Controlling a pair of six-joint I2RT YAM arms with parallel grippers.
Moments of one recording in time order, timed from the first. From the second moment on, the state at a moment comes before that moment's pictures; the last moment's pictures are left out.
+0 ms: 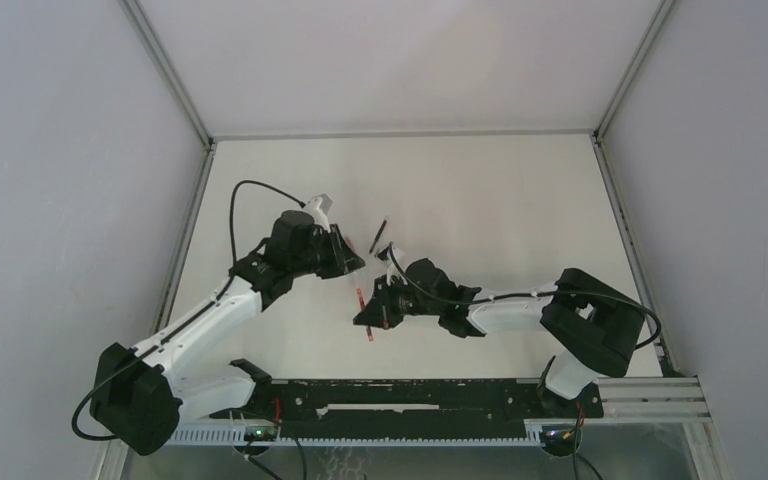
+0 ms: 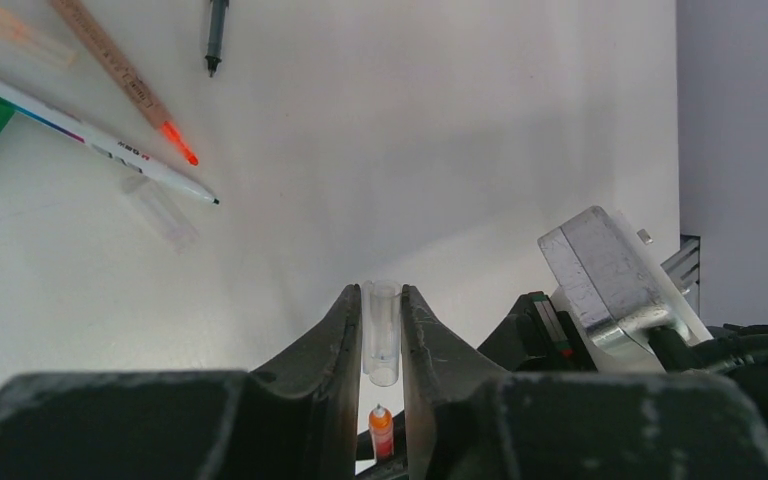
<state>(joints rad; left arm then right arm) -0.53 1.11 0.76 -0.28 0.21 -0.66 1.01 1.60 0.65 0.51 -0.34 0.69</state>
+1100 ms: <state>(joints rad) -0.53 1.08 0.76 -0.25 0.19 -0.70 1.01 1.54 0.67 0.47 -0.27 0.72</state>
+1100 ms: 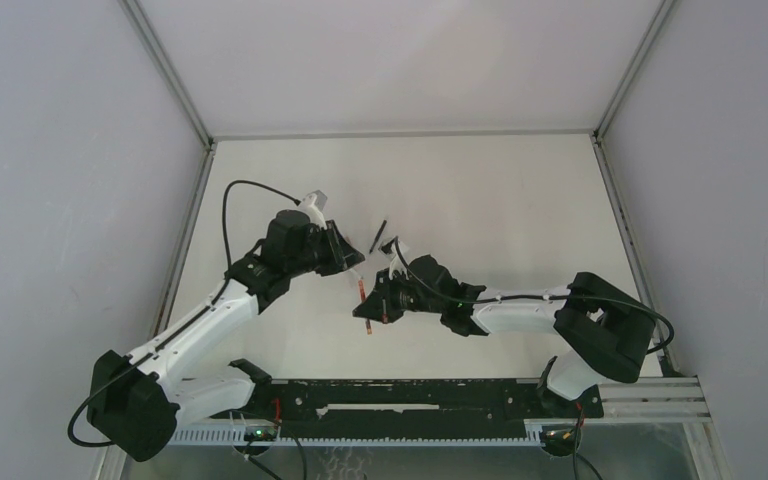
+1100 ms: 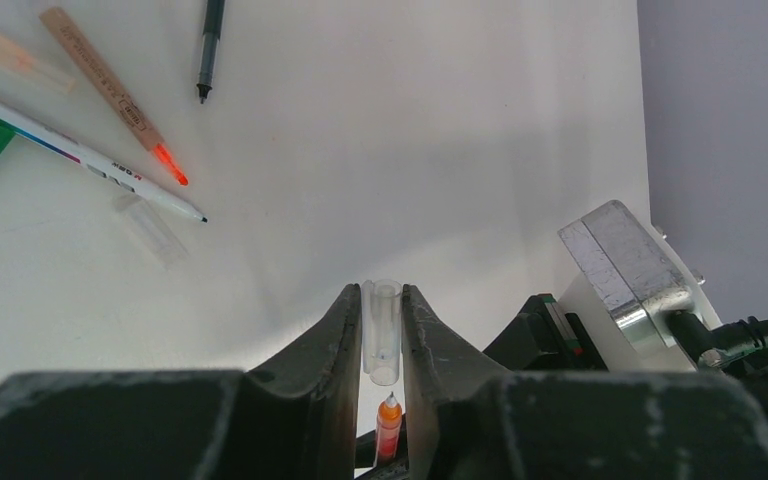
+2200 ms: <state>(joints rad) -0.53 1.08 0.76 -0.23 0.19 -0.70 0.98 1.54 0.67 0.46 -0.27 0.76</state>
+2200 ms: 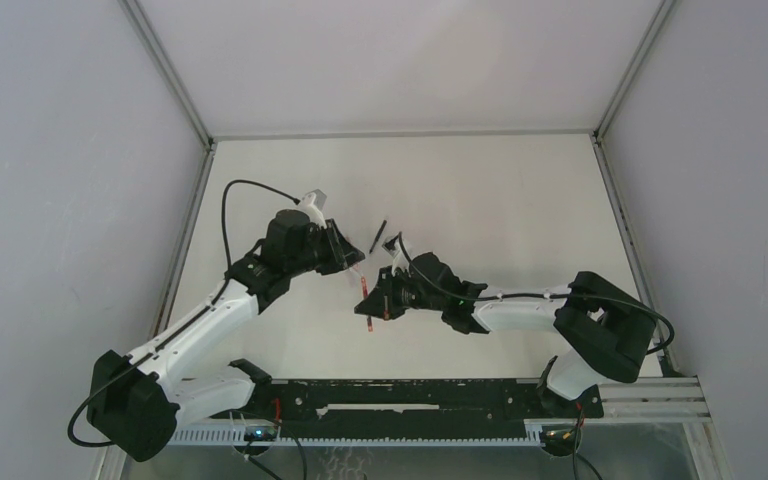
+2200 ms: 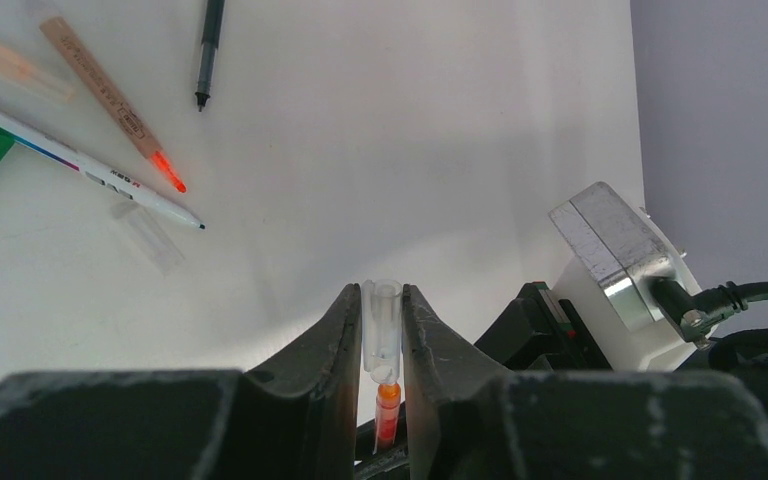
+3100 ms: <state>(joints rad) -0.53 1.08 0.75 -0.21 0.19 -0.71 0.95 1.54 0.67 0.48 -0.31 0.79</state>
